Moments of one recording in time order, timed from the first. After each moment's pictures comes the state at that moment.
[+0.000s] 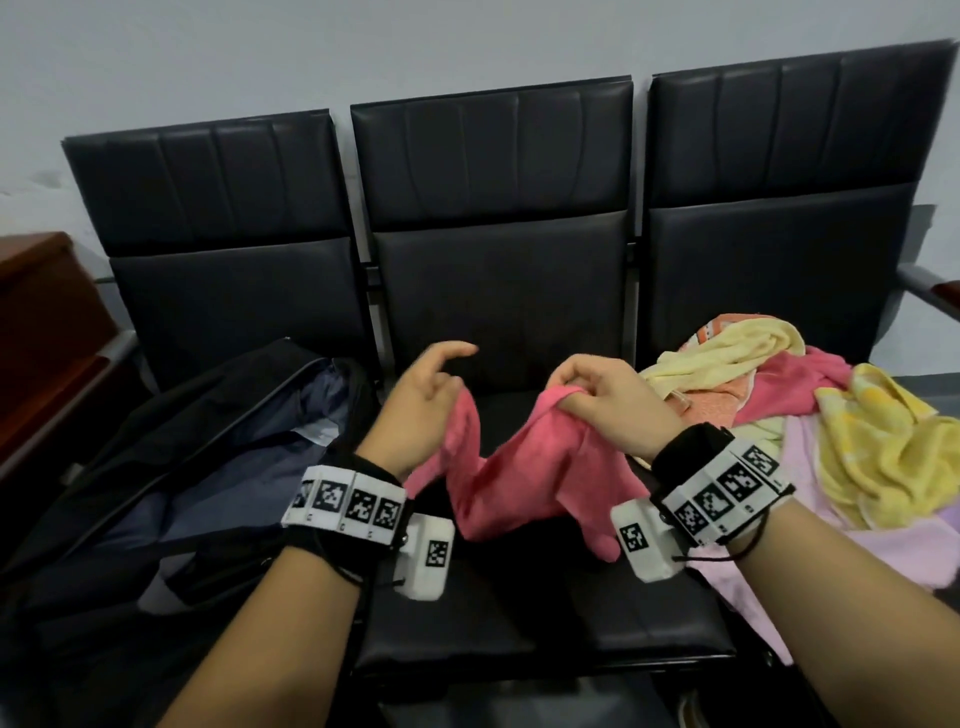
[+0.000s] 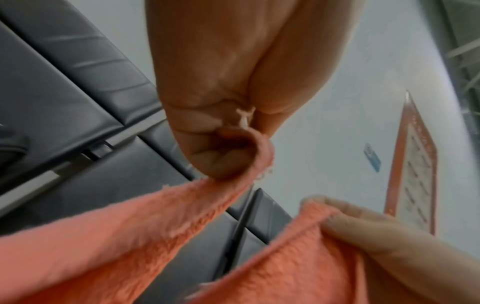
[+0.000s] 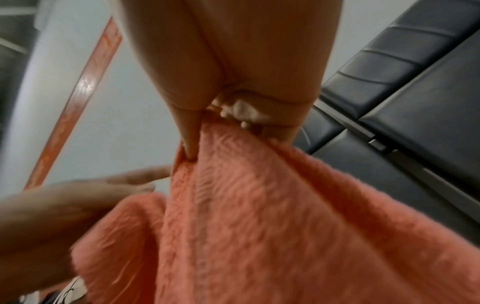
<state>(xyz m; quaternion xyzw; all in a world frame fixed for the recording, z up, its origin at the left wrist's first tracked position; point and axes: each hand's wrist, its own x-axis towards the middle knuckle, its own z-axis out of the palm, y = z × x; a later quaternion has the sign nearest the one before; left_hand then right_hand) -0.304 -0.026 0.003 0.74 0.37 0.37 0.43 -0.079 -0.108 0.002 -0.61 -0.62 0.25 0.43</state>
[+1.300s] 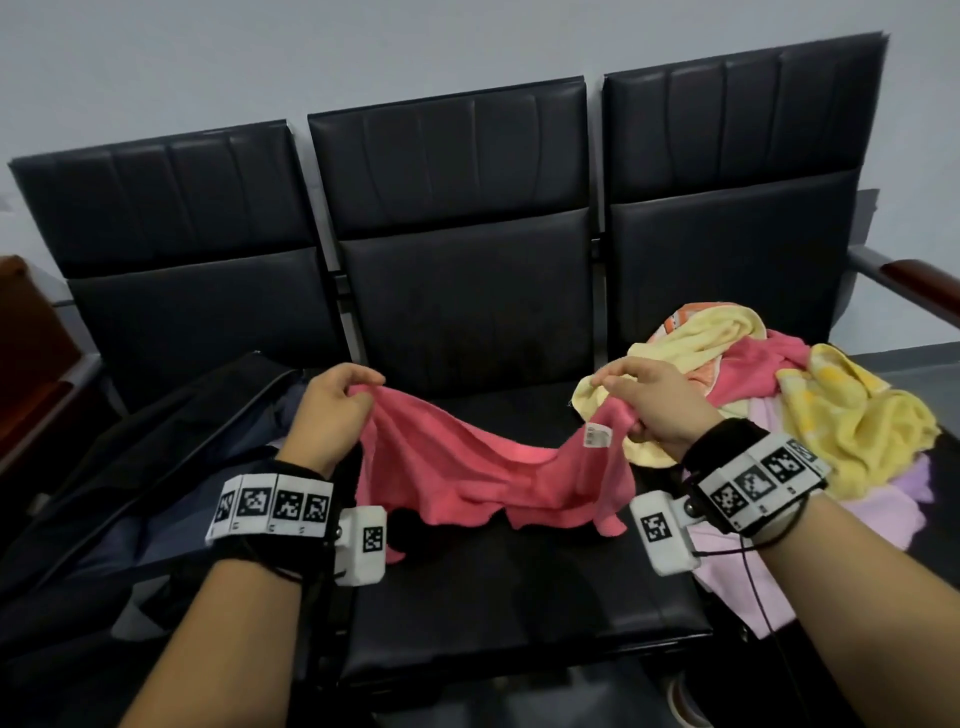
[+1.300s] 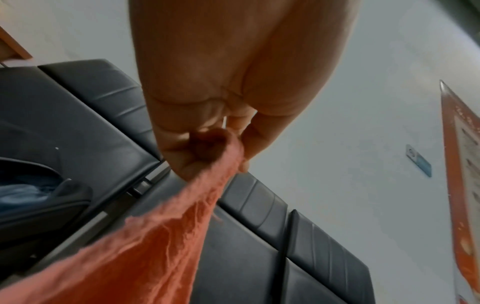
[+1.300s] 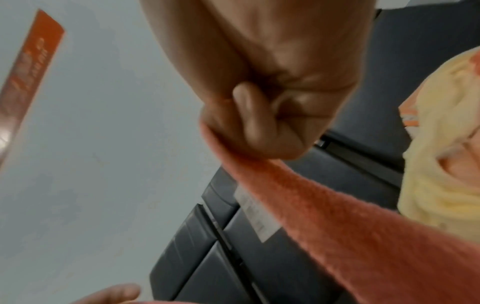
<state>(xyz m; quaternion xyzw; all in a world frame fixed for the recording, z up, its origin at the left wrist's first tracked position) -0.339 0.003 0.004 0.68 0.53 0.37 0.35 -0.021 -0.138 -0.014 -0.67 -0.39 0.37 0.52</state>
